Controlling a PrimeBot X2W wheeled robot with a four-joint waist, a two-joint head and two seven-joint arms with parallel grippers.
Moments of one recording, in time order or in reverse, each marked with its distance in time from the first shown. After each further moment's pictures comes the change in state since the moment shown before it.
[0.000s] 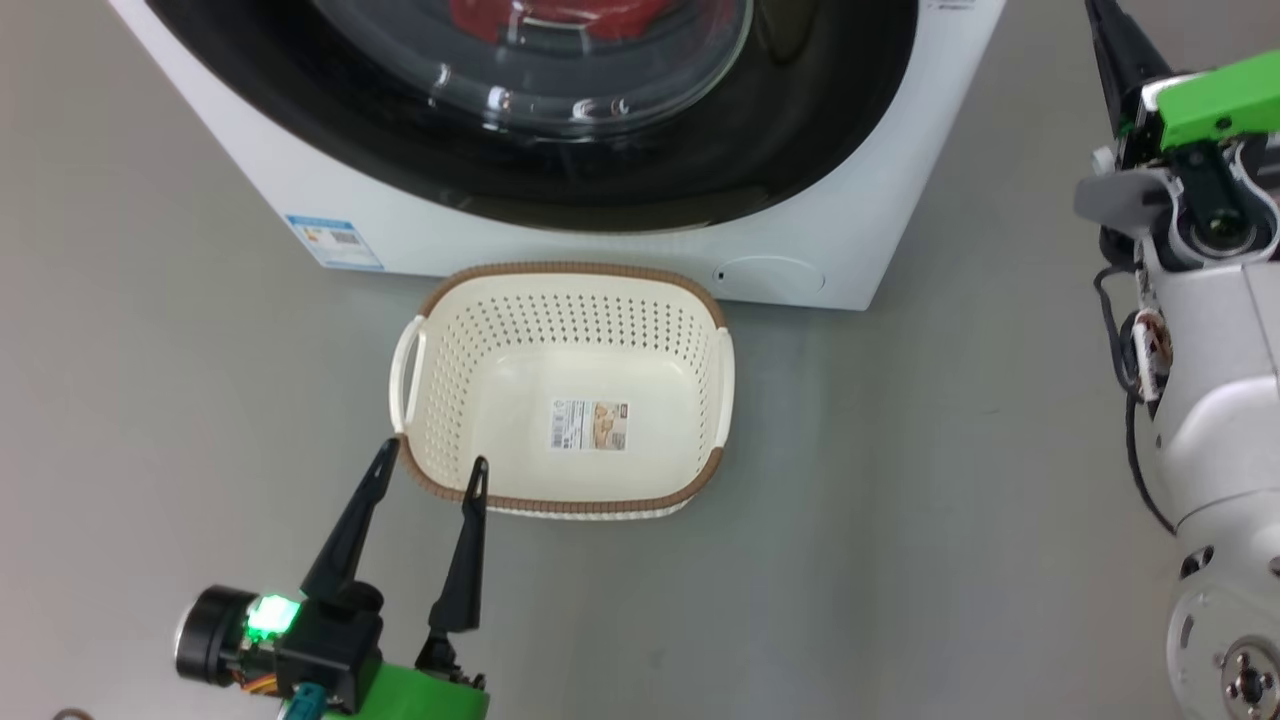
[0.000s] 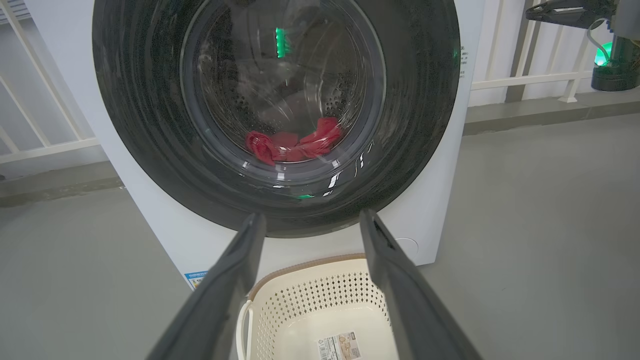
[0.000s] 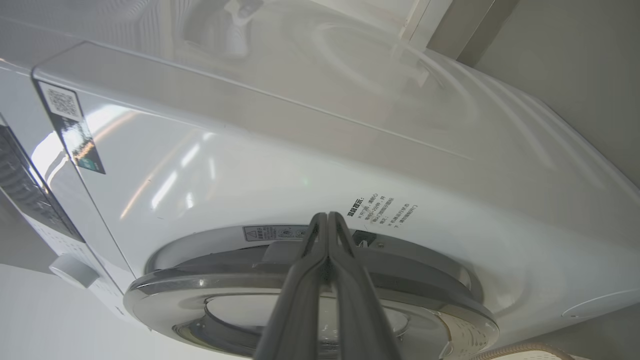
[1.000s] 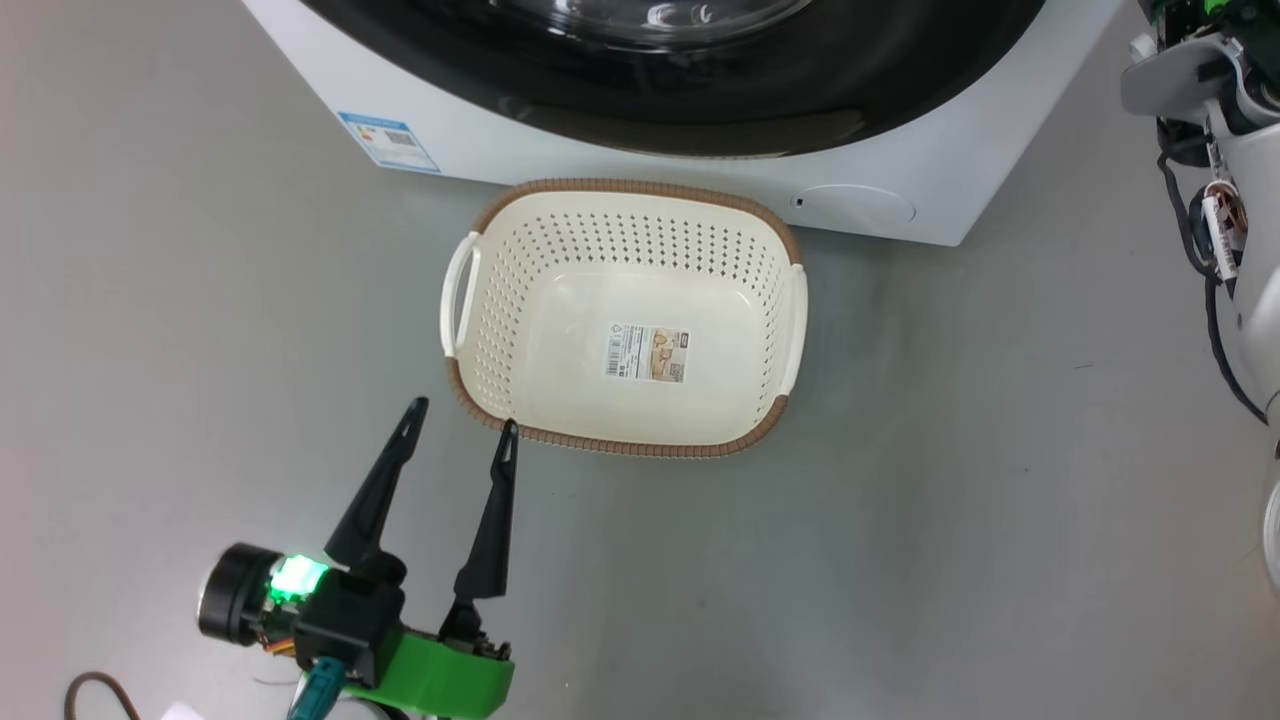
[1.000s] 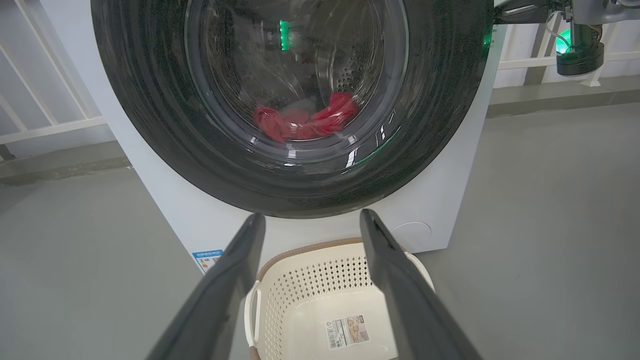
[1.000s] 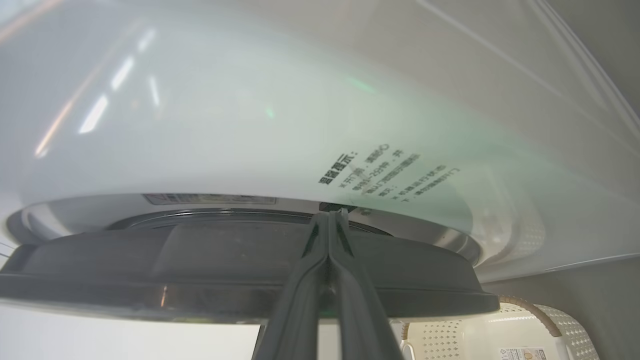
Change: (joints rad) left arm -0.060 -0.040 -0.014 -0.010 0.023 -0.031 -0.006; right arm -0.307 -0.090 0.063 0.304 -0.122 0.000 0.141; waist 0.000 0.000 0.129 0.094
